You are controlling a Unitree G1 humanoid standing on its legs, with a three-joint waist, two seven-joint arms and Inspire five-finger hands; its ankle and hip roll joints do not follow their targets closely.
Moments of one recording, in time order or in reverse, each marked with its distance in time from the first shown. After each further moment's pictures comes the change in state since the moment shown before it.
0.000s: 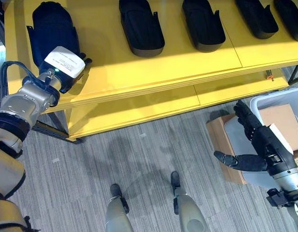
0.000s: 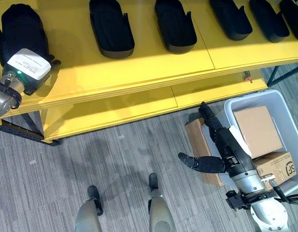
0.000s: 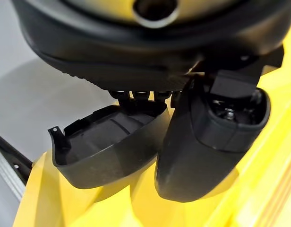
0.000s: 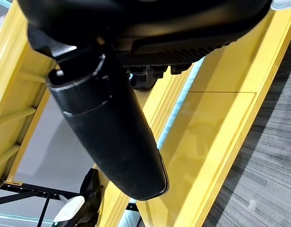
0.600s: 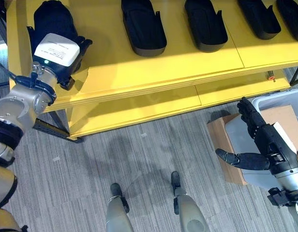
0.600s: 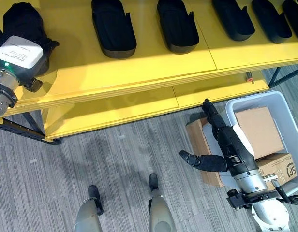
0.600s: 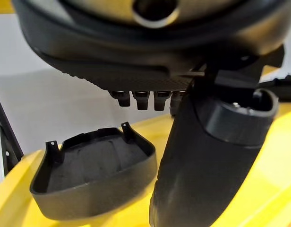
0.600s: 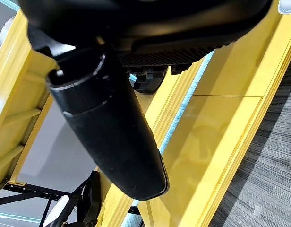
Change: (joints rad) left arm 0.194 0.069 0.316 -0.249 -0.245 -0.020 0.049; right arm -0.001 0.000 0.000 0.000 -0.005 -0.012 -0.025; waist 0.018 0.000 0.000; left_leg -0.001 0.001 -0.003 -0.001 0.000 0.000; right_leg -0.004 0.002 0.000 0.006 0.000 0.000
